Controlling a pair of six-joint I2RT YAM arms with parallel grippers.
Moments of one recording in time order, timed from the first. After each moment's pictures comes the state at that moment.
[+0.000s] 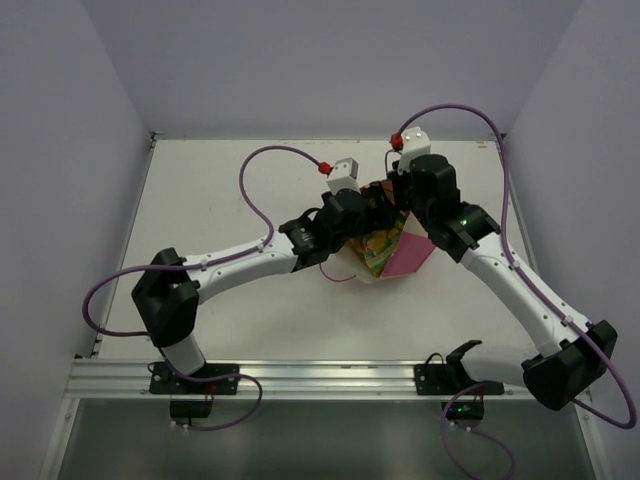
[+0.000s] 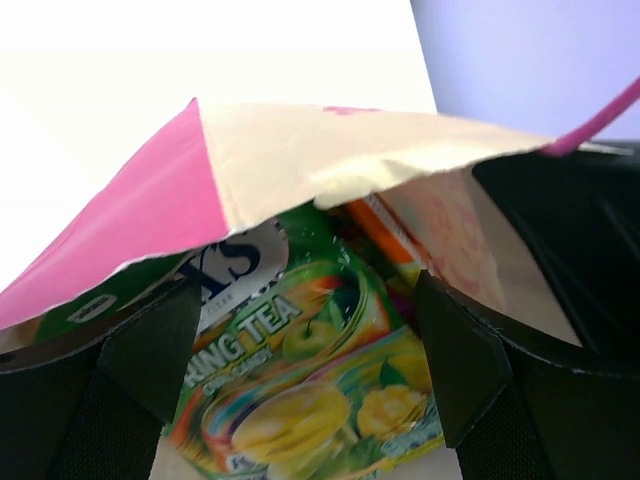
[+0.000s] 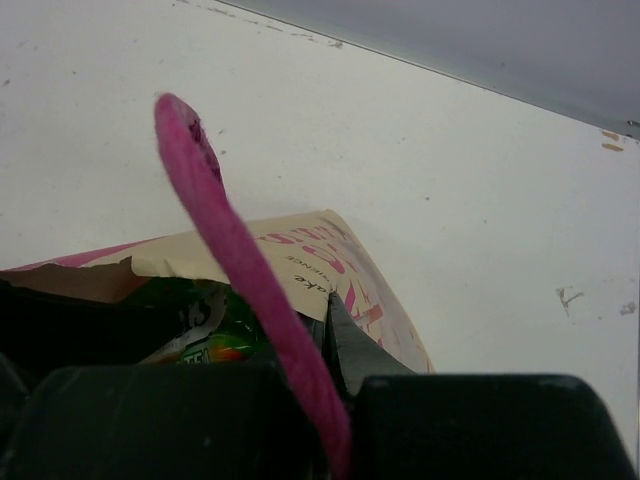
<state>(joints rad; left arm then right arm) -0.97 1.71 1.34 -0.03 -0.40 -0.85 0.54 1.23 1.24 -0.42 0.32 0.00</state>
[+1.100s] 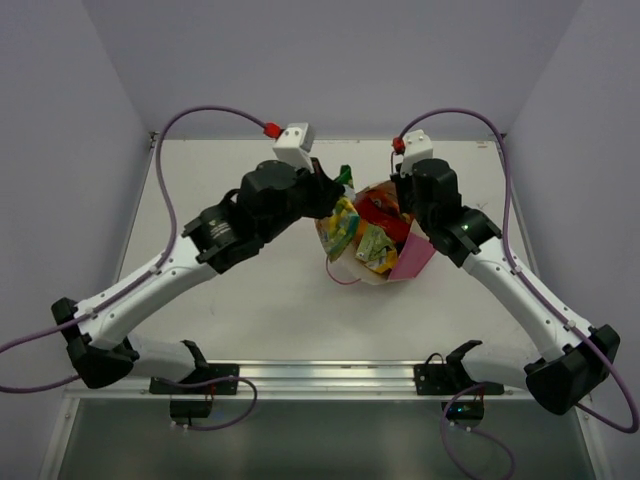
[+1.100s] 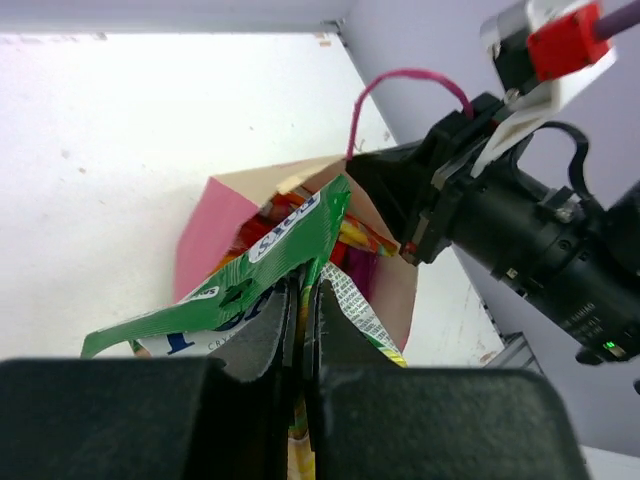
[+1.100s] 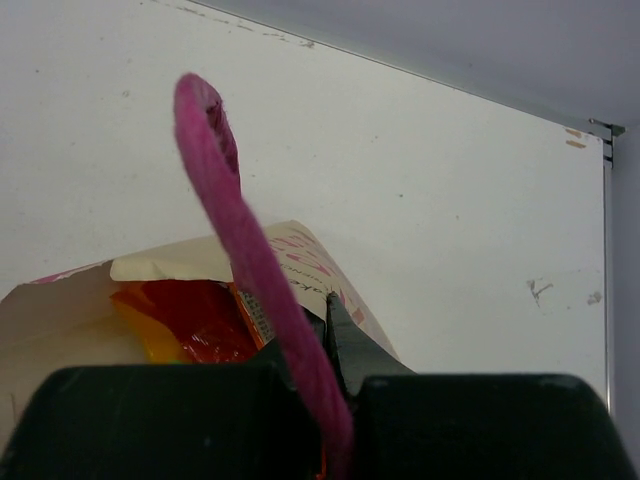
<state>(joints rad) -0.96 1.37 1.50 -0.40 -0.30 -0.61 0.55 1.20 1.21 -0.41 0.38 -0.03</state>
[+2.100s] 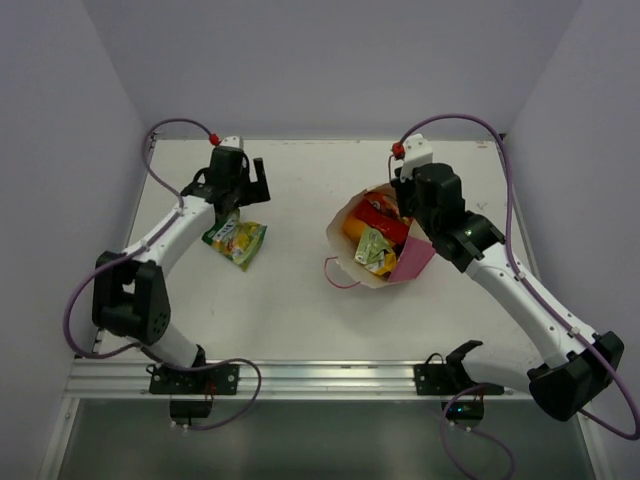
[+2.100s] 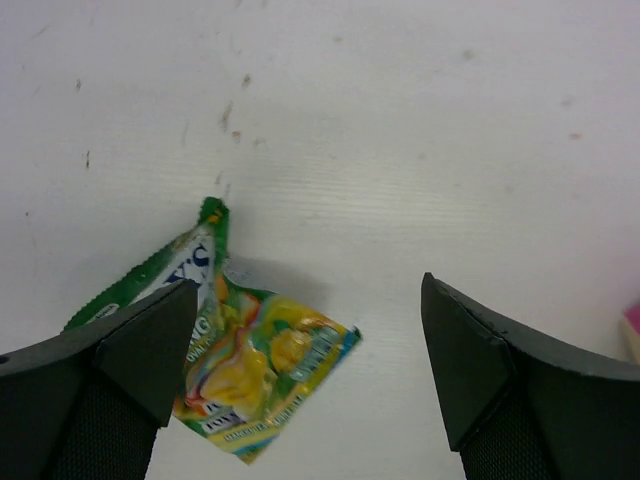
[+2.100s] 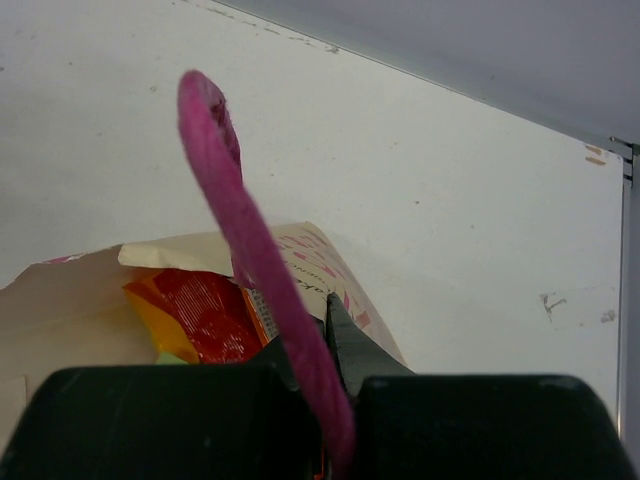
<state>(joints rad) -0.25 1.65 1.22 -0.36 -0.16 -0.38 0.55 1.17 1.17 -0.39 0.32 -0.05</state>
